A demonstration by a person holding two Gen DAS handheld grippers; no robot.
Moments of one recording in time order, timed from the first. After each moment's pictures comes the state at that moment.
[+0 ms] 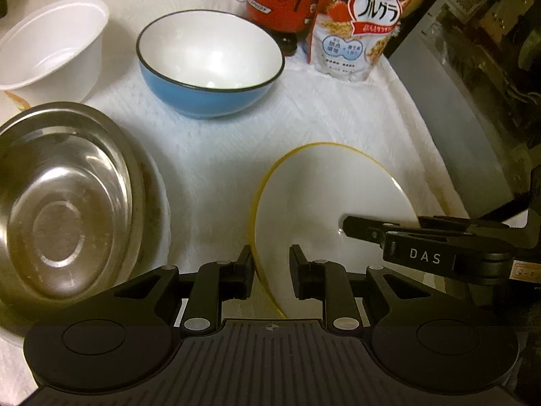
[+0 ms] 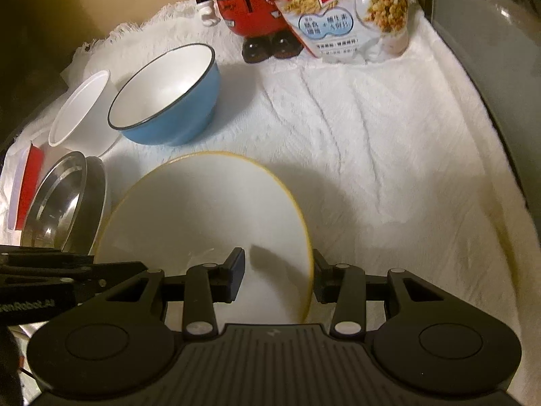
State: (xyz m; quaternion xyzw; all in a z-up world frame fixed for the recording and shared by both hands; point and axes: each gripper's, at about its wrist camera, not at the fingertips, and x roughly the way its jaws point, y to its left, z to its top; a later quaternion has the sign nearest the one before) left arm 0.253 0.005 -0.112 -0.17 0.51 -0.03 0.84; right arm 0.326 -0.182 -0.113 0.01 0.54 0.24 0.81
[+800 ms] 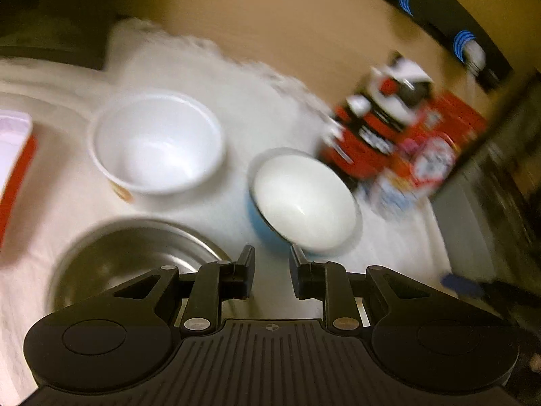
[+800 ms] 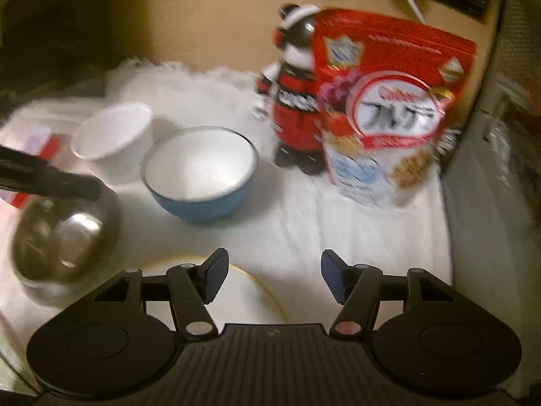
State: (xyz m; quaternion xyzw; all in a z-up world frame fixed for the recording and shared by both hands) left arm 0.260 0.105 -0.055 -0.25 0.38 0.10 0.89; right arm 0.335 -0.148 -0.037 -0.12 0.39 0.30 0.86
